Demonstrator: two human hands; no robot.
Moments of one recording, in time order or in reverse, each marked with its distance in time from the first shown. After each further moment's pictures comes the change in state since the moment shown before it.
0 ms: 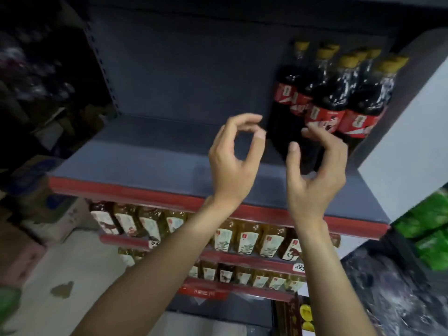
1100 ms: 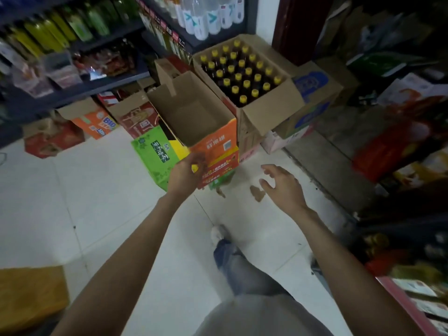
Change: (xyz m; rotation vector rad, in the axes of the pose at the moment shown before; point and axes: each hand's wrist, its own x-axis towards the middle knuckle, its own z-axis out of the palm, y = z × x) left_hand -0.171 -0.148 -0.951 1.068 0.222 -1.082; right_hand -0.502 -0.493 0.526 0.290 -1.713 0.082
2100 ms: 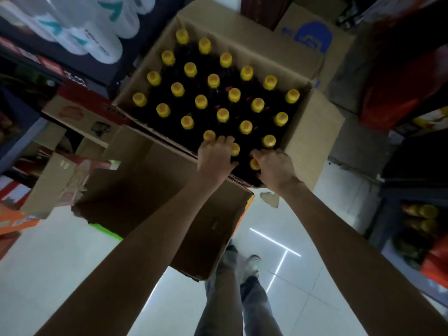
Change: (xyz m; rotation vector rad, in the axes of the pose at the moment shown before) left_hand 0.487 -0.018 0.151 0.689 -0.494 0.607; right_hand 0.445 0.033 0.090 -0.487 -0.262 0.354
